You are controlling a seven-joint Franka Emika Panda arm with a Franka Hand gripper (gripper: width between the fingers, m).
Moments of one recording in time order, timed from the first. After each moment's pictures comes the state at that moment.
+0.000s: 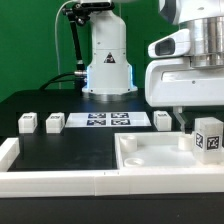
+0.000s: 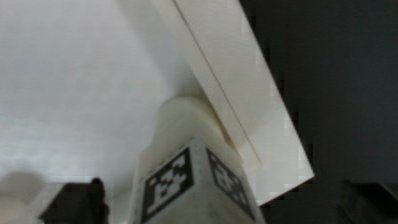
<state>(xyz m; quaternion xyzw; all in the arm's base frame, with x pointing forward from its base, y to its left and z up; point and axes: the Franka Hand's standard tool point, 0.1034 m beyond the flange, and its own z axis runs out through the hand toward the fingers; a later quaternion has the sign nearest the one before) 0.619 0.129 0.071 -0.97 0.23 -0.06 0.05</state>
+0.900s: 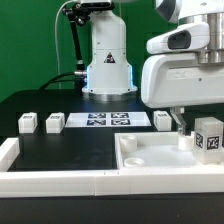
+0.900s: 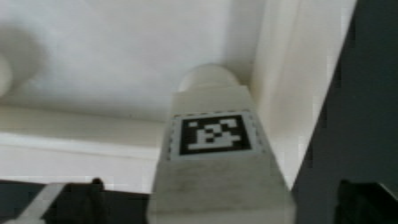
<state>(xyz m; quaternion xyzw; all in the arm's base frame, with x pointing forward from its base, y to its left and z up) 0.625 0.120 0.075 -0.99 -0.08 -0.07 0.01</state>
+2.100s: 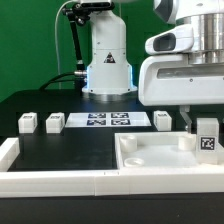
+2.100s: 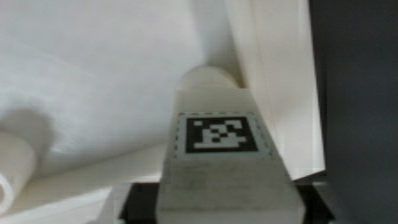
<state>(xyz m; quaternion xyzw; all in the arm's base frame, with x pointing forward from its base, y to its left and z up) 0.624 0.118 0.074 -0.98 0.19 -0.07 0.03</state>
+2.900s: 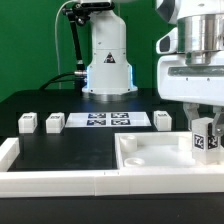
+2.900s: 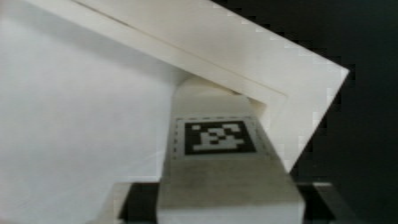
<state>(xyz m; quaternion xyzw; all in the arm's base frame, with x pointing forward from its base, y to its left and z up) 0.620 0.117 0.073 -0.84 0.54 -0.07 0.04</state>
